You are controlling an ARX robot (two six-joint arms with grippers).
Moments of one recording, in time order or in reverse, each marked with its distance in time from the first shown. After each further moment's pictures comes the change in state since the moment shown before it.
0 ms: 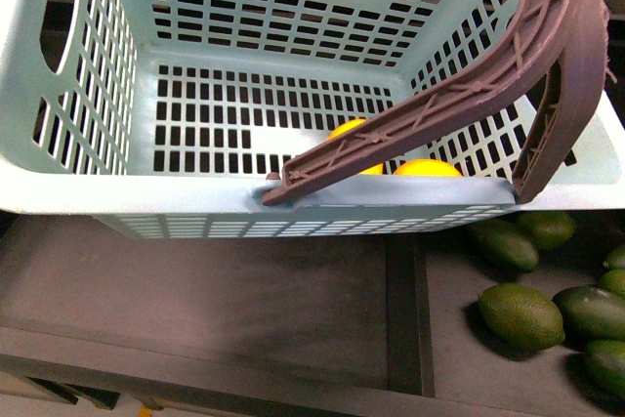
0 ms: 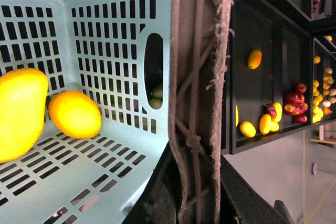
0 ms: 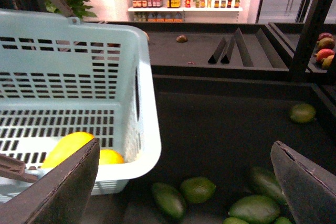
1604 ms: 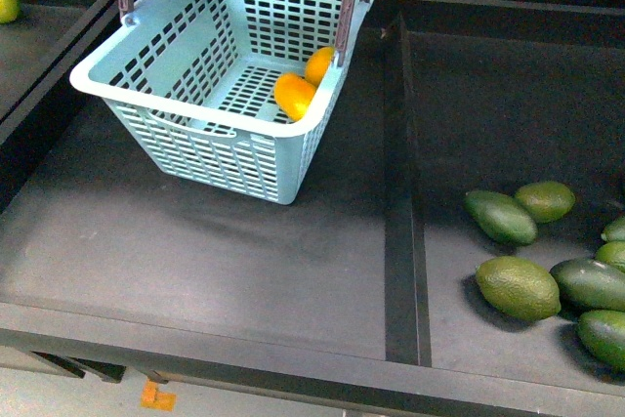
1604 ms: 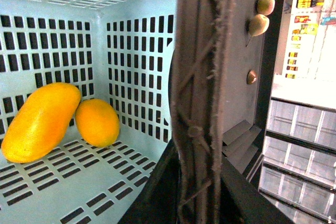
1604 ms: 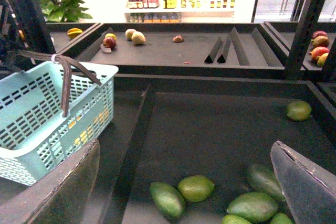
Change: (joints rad) left arm 0.281 0.728 0.541 0.260 -0.565 -0.829; right arm 0.000 0.000 0.000 0.000 0.005 0.000
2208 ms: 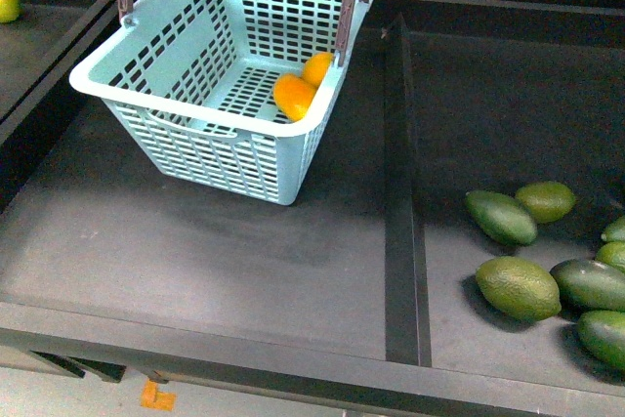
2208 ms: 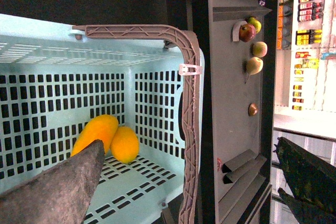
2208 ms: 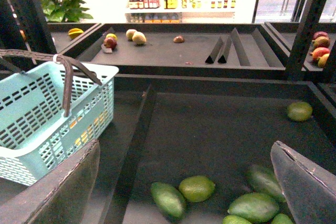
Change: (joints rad) left arm 0.043 -0.483 -0.543 0.040 -0.112 0.084; right arm 0.000 0.000 0.000 0.000 0.000 0.000
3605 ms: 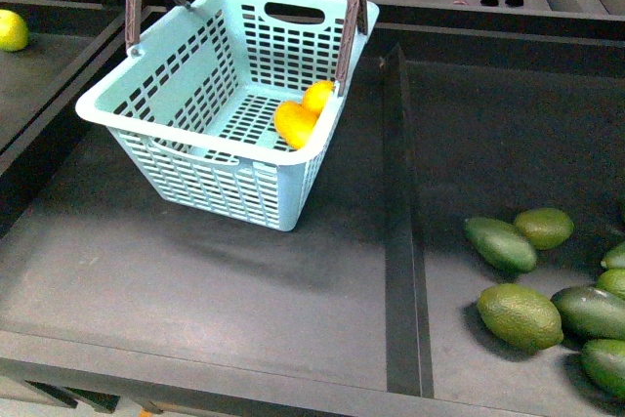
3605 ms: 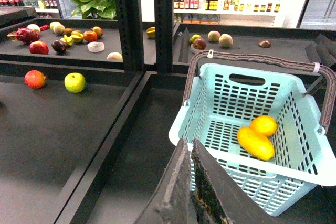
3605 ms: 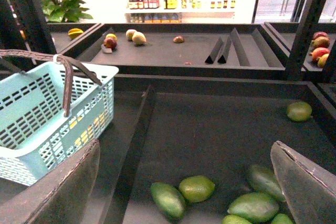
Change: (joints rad) left arm 0.225 -1.210 -1.571 0.954 0.284 1.509; right arm 0.000 0.000 0.000 0.000 0.000 0.000
